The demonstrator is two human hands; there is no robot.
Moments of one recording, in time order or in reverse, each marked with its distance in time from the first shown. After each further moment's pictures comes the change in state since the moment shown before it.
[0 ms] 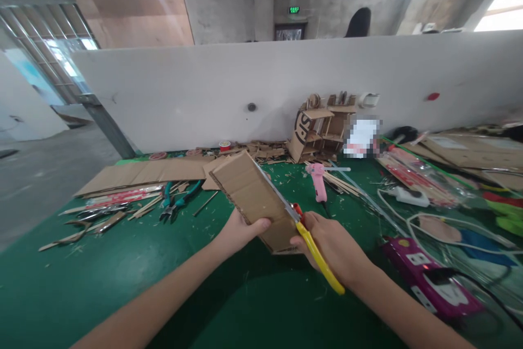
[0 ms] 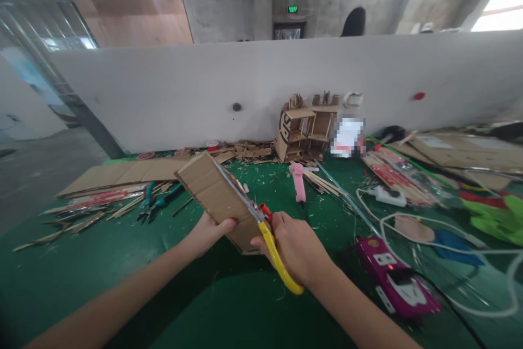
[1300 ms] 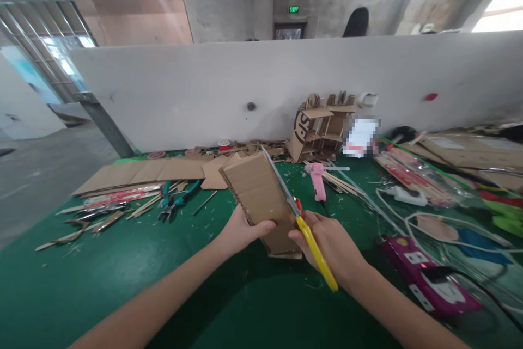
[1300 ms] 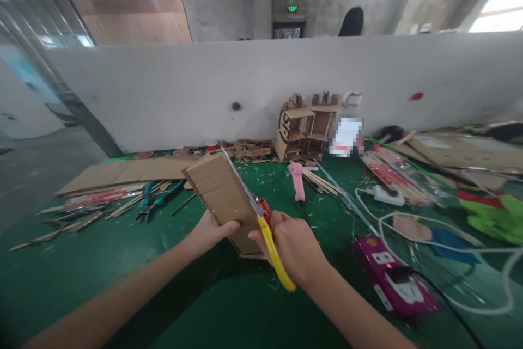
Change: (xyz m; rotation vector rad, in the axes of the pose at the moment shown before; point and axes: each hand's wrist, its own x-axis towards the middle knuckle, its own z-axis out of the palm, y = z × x) left_hand 0.001 0.001 0.002 0.059 -0.059 0.052; right_hand 0.003 -0.002 0.003 -0.014 0.101 0.025
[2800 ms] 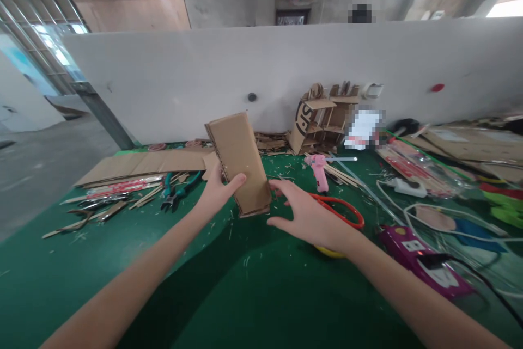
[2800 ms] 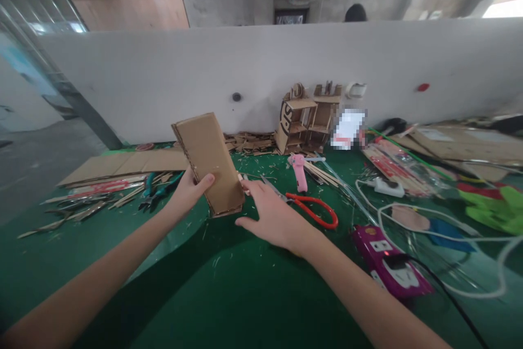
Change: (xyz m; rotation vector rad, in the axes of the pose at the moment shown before) left_hand 0.023 0.022 -0.050 0.172 0.325 0.109; right_hand 0.034 -0.020 -0.020 0.492 -0.163 -0.063
